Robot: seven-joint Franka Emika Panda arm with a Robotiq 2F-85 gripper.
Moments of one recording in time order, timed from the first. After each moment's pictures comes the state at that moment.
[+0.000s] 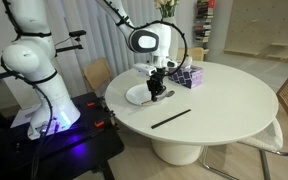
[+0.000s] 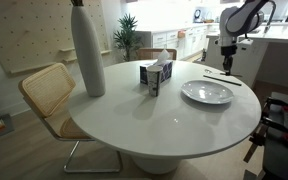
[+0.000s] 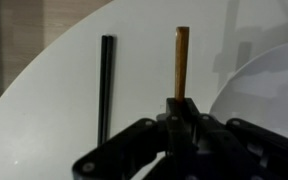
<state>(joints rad) -0.24 0.25 -0.17 -2.36 -0.13 2.44 -0.33</state>
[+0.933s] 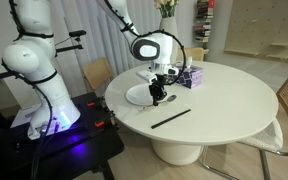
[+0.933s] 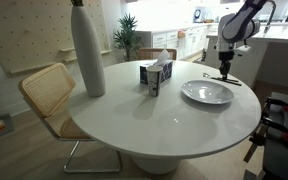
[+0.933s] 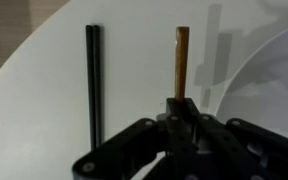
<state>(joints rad) -0.25 0.34 -0.17 -2.34 -0.06 2.52 -0.33</state>
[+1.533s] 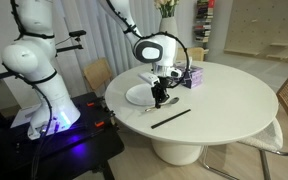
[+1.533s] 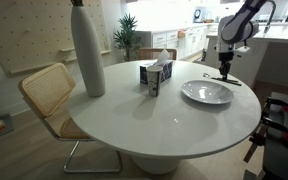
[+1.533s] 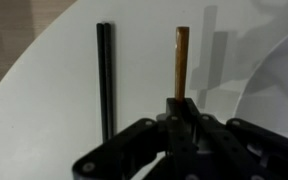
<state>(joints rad) -0.27 0.38 -0.17 -2.30 -0.06 2.52 -0.33</state>
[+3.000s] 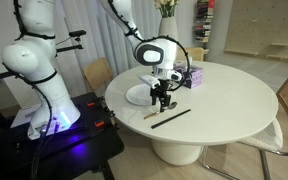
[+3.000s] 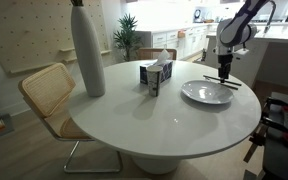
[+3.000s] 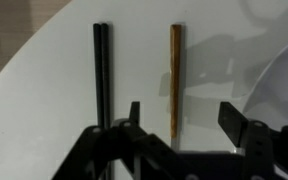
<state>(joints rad) -0.27 0.41 -0.17 -2.29 -0.06 2.52 -0.33</state>
